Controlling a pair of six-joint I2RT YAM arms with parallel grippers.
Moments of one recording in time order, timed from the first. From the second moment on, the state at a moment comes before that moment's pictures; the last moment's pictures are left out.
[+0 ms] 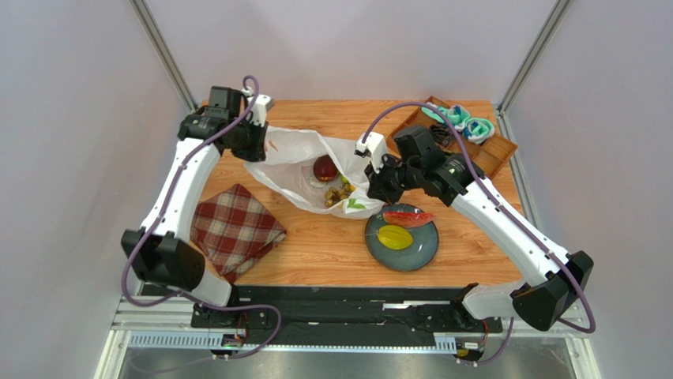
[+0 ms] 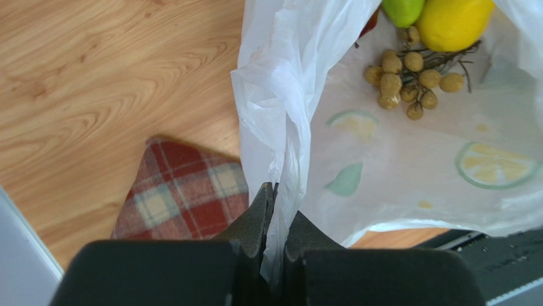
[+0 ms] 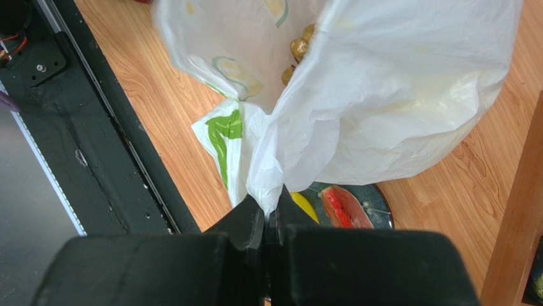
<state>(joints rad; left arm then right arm) -0.17 1.52 1.62 -1.02 0.23 0.15 0.66 1.32 1.40 -0.85 -0.34 -0.24</state>
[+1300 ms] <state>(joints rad) -0.55 1.34 1.35 -0.97 0.70 0.30 0.66 1.38 1.49 -0.74 -0.37 -0.03</state>
